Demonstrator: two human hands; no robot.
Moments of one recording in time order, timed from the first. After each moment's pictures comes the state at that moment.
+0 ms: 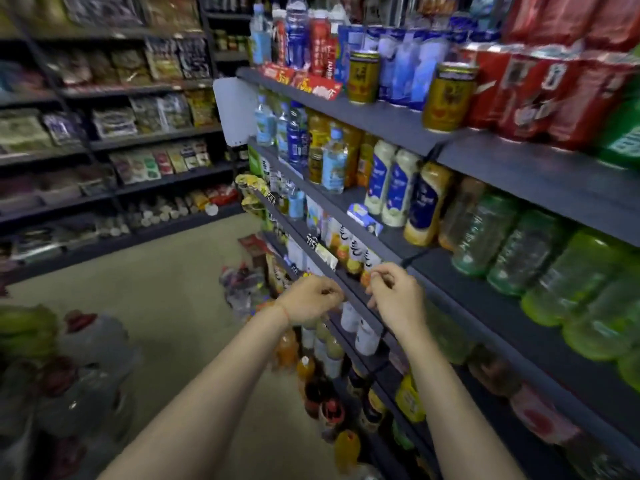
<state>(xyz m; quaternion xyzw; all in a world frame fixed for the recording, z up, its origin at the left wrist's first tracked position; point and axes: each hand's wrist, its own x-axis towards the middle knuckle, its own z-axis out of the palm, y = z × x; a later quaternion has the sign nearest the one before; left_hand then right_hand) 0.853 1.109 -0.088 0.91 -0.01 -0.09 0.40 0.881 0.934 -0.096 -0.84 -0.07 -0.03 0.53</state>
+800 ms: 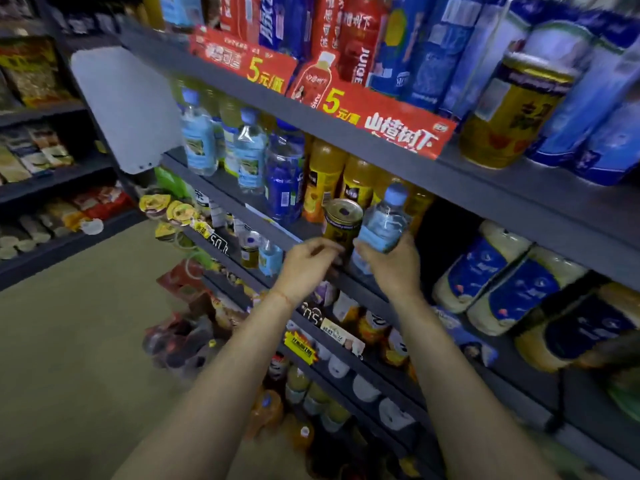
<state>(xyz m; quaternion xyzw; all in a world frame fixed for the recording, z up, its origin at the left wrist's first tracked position) 1.233 1.306 -0.092 0.74 0.00 -0.08 0.66 1.239 1.152 -0.097 -0.82 0.14 -0.16 0.53</state>
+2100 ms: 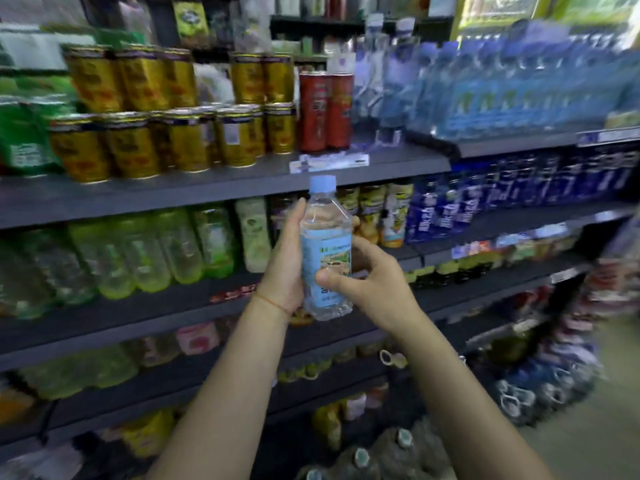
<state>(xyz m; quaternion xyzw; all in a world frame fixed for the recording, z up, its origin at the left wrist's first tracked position) 0.622 0.675 0.018 0.41 -0.32 -0.47 0.71 0.489 0.637 0.002 -0.75 0.22 -0.37 0.50</state>
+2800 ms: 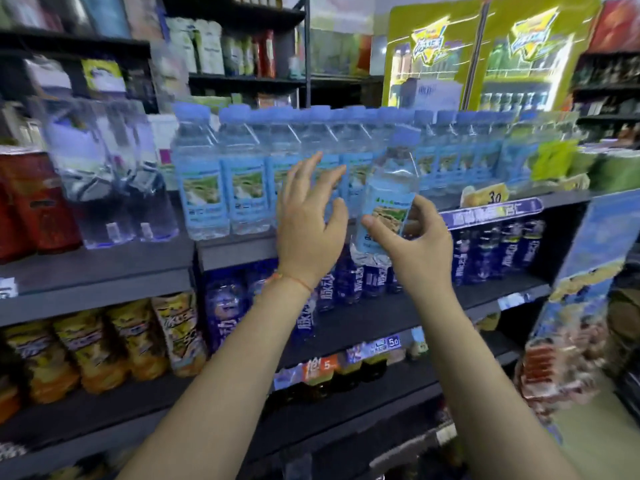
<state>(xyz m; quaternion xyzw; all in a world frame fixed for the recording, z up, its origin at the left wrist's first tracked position) 0.385 0.211 0.102 0.57 -0.57 0.21 0.55 0.242 0.164 0.088 -0.67 0.29 -0.59 0.34</state>
